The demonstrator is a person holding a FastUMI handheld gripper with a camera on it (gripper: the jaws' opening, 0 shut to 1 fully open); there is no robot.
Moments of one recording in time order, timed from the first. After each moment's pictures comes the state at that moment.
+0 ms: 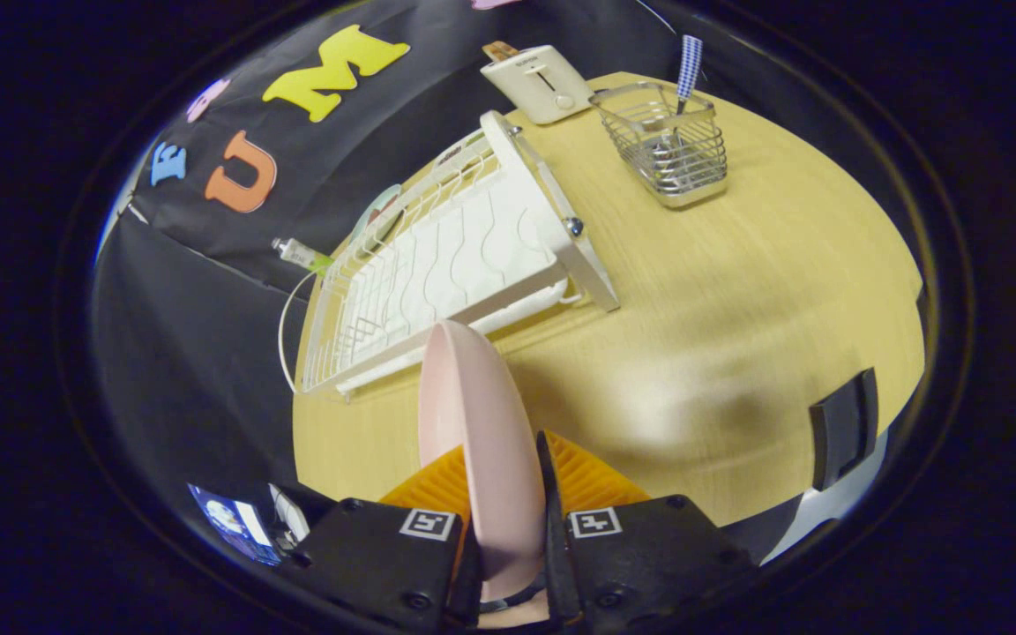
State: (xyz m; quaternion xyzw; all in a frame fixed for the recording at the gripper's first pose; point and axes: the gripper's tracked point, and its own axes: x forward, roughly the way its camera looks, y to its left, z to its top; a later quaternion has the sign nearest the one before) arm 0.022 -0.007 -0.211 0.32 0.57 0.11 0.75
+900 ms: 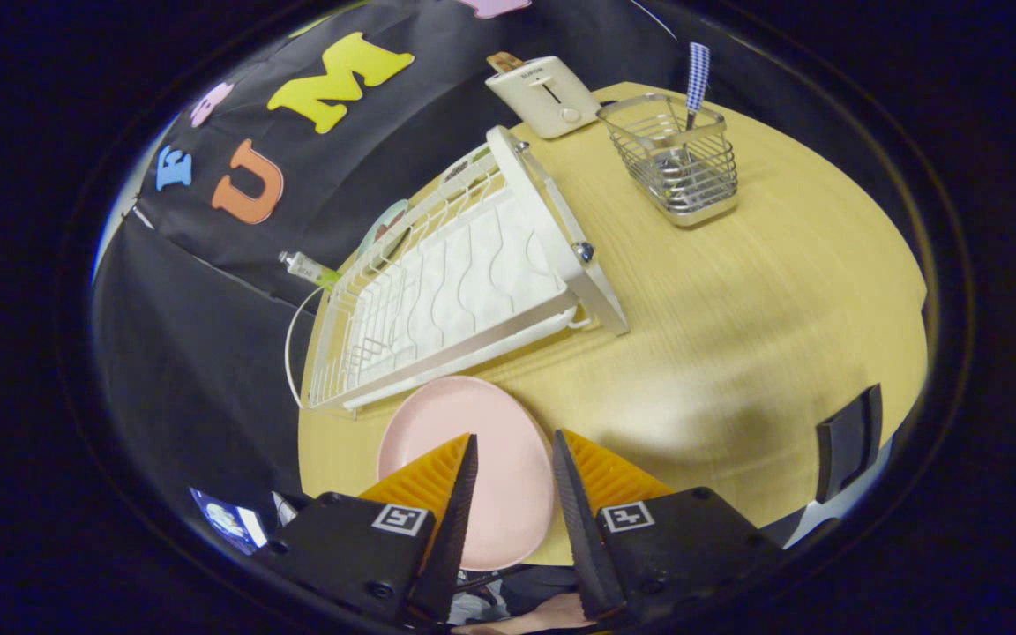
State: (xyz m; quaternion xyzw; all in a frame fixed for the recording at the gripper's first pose) arm 0.038 -0.026 -0.192 0.30 0.53 0.10 0.79
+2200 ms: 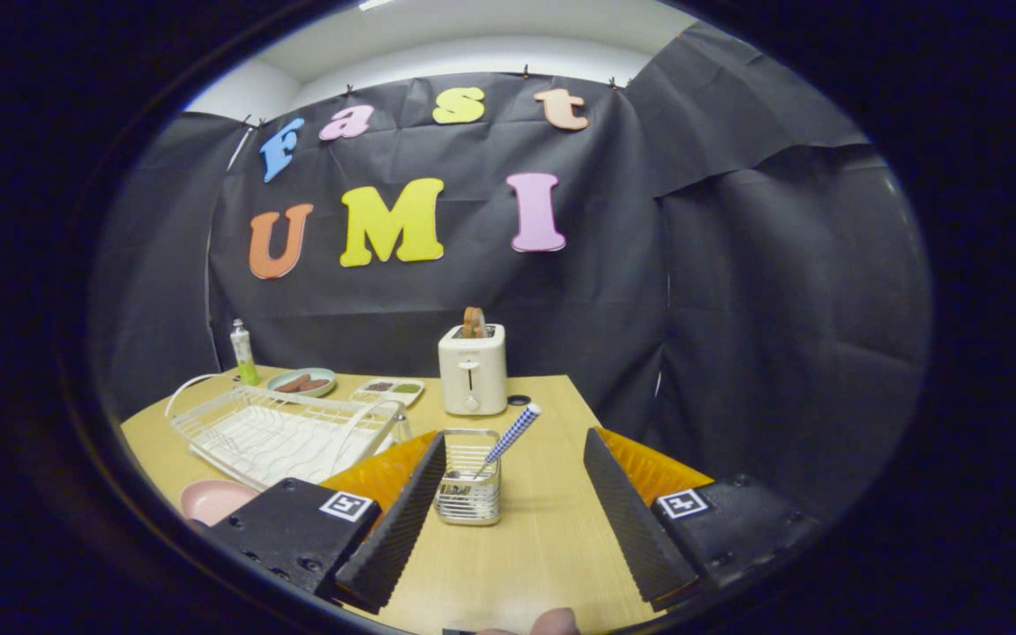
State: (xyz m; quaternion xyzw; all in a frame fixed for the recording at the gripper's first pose) arm 0.140 -0.259 -0.120 0.05 0.15 -0.01 0.99
